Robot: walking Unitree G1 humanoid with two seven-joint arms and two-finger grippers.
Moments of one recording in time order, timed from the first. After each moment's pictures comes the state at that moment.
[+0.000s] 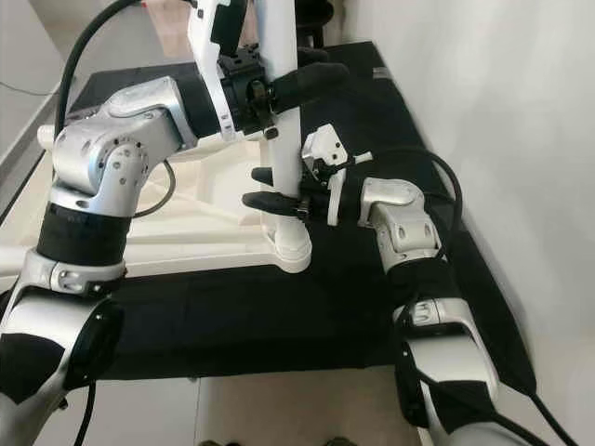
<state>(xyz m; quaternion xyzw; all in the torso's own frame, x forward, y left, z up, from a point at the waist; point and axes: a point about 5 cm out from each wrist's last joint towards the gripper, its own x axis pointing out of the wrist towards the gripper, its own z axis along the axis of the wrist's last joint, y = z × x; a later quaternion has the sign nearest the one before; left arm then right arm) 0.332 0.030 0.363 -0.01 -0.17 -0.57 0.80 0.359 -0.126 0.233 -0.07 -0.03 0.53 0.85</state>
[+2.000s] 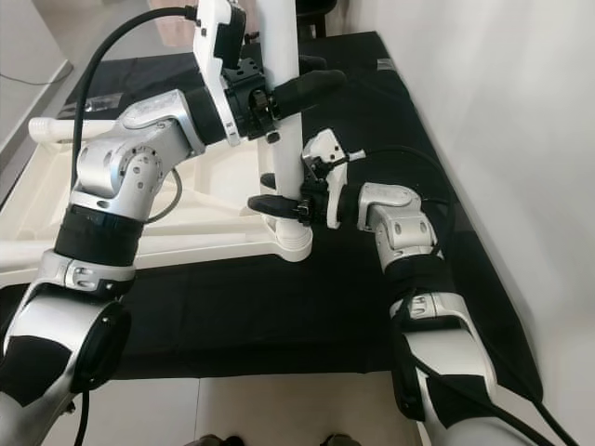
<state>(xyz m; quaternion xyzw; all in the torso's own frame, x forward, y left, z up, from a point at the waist) 0.337 0.032 0.359 -0.01 -0.18 -0.57 0.80 0.371 -0.132 0.229 -0.06 0.01 0.57 0.82</state>
